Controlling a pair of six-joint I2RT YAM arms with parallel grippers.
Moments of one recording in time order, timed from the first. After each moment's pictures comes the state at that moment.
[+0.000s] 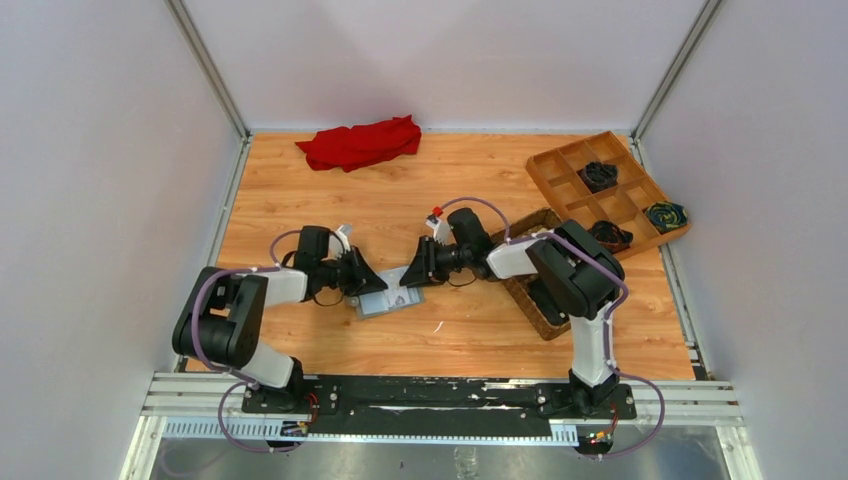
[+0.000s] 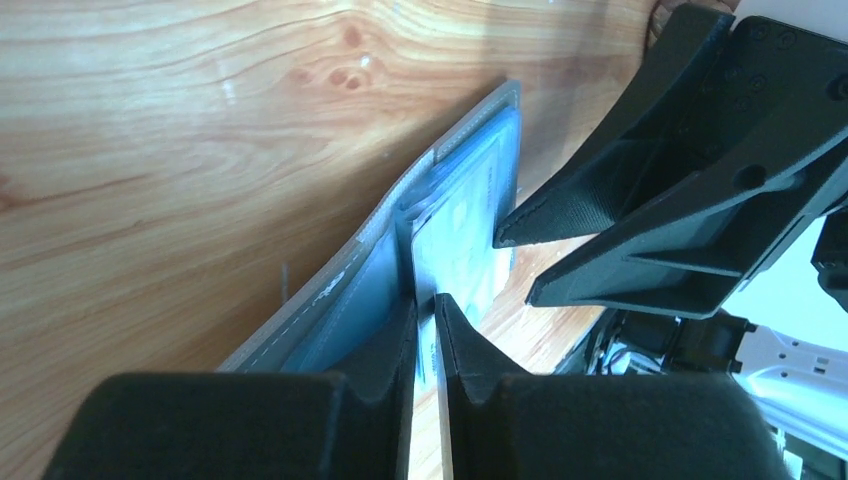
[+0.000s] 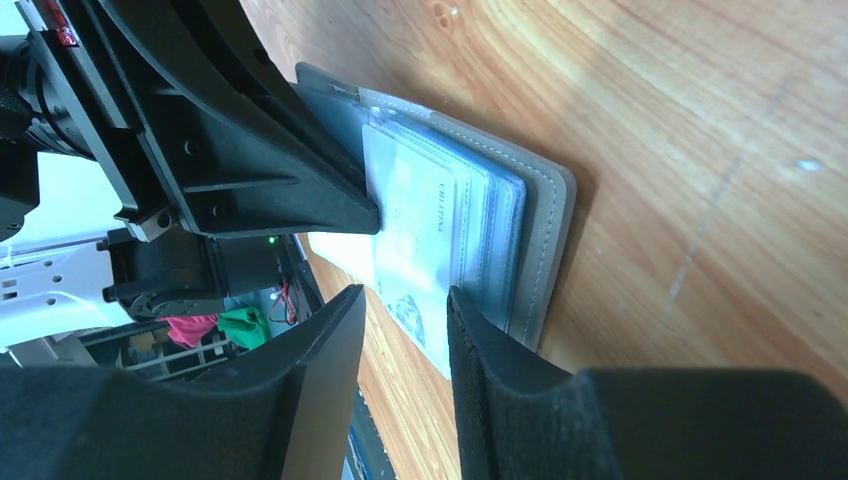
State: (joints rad) left arm -0.18 1.49 0.45 0.18 0.68 -0.69; right arm 0.68 1.99 0.96 0.42 -0.74 0.83
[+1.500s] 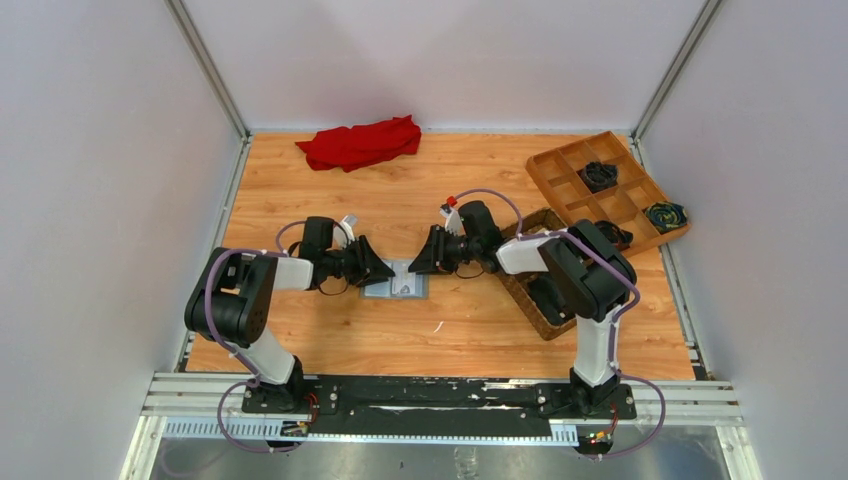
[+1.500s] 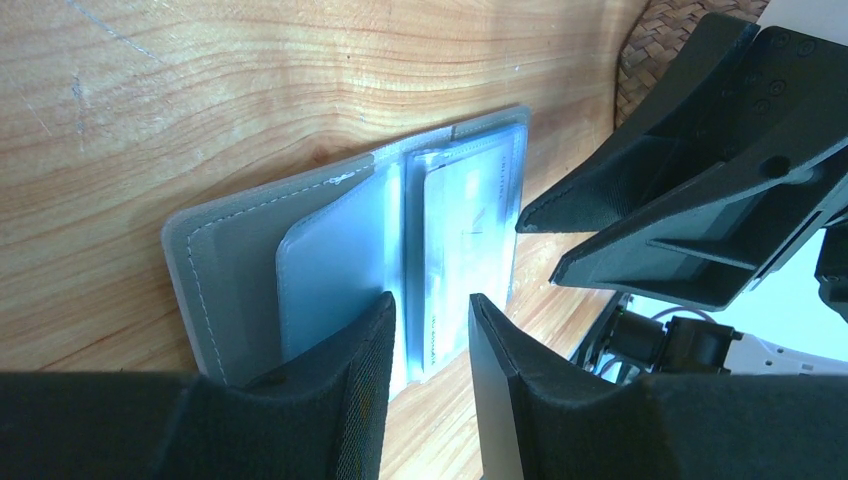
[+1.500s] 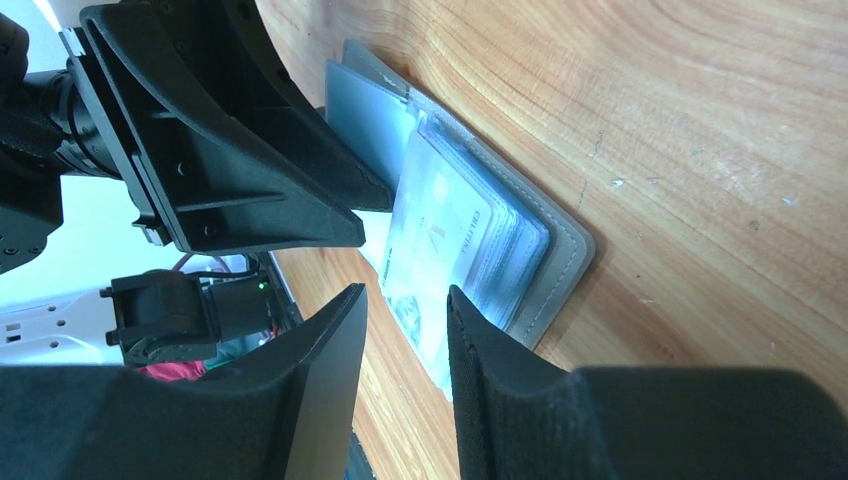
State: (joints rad) left arm -0.18 1.63 0.54 0.27 0.72 -0.69; right arm 0.62 1.93 0.94 0.40 -0.67 0.82
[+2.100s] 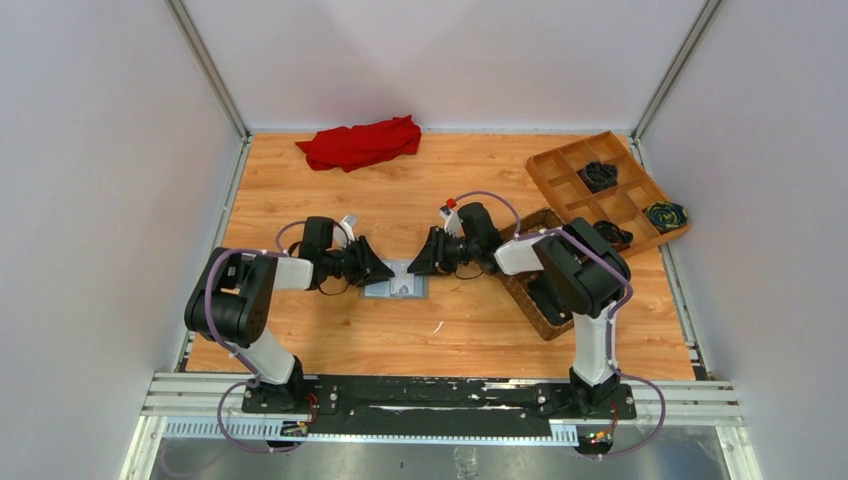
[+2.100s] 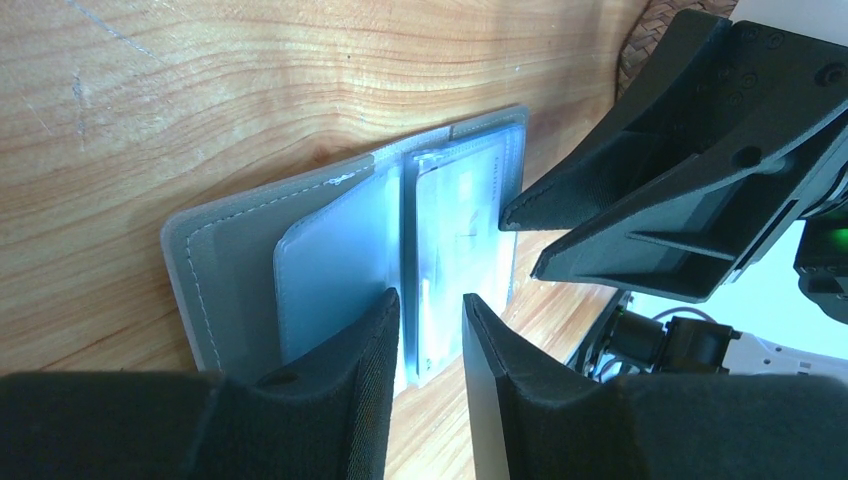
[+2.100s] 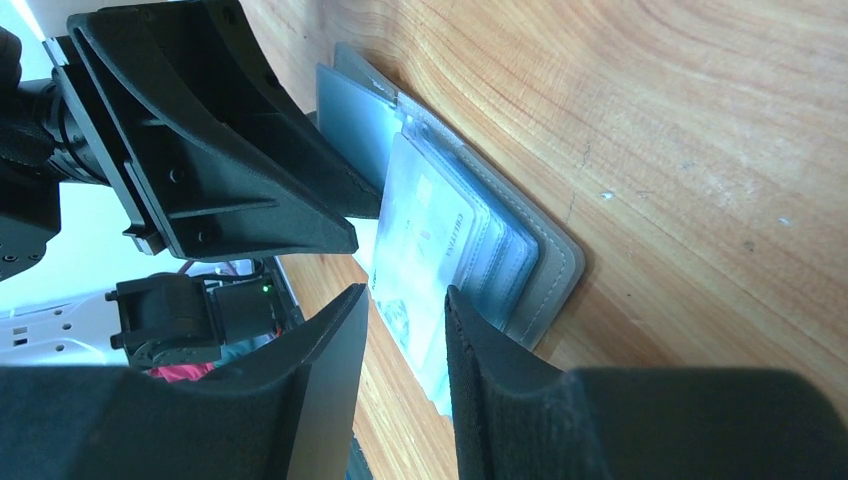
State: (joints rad) left arm -0.18 1.63 0.54 0.27 0.72 -0.69; right arm 0.62 1.97 0.94 0.44 -0.68 0.85
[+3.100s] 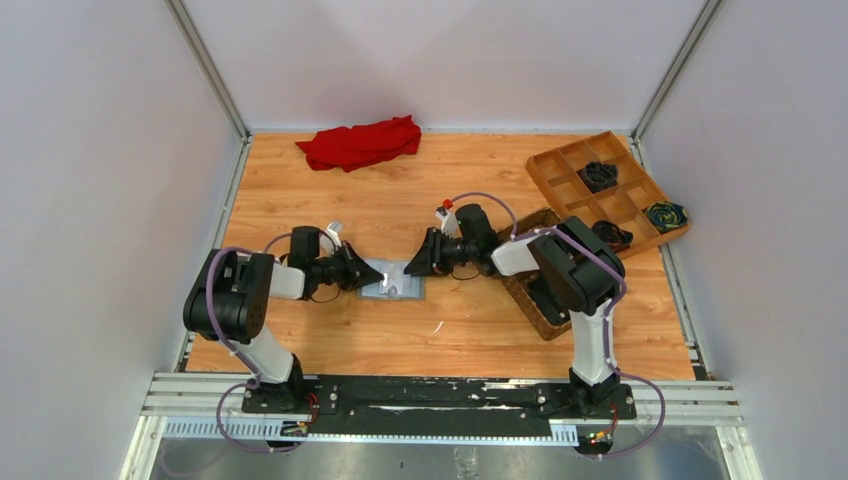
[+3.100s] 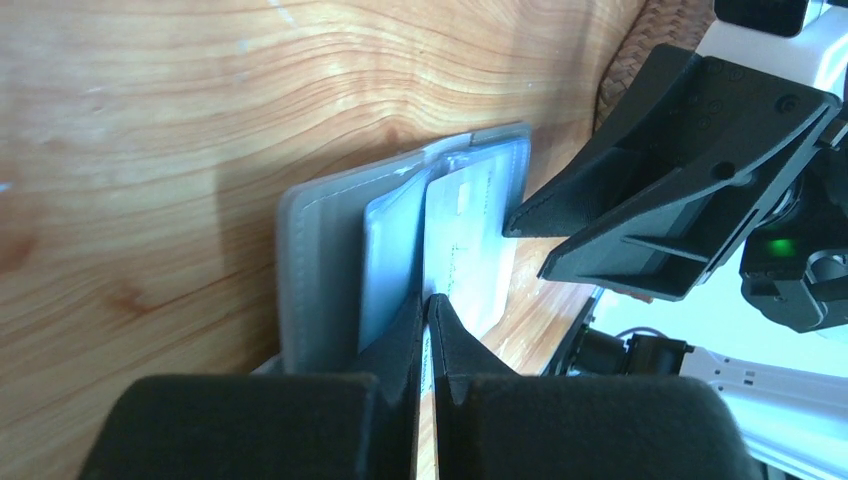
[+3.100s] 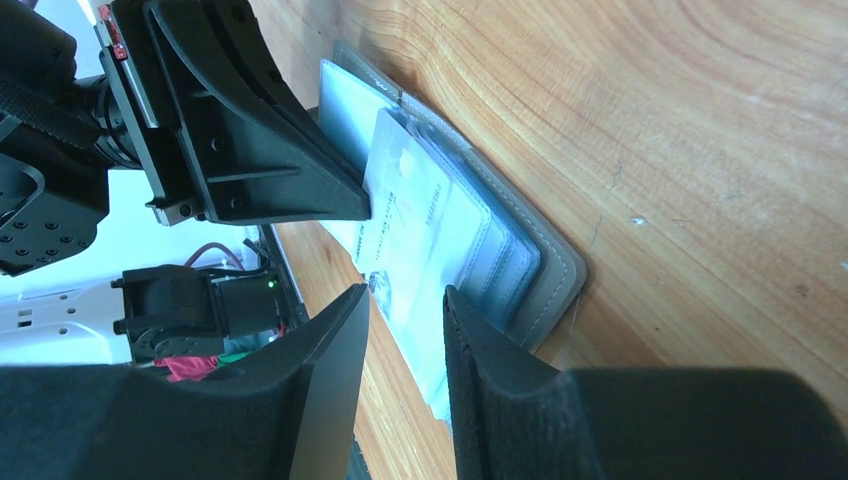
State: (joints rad) left arm -0.11 1.65 0.45 0.45 0.77 -0.78; right arm 0.63 2.00 0.95 0.49 -0.70 0.86
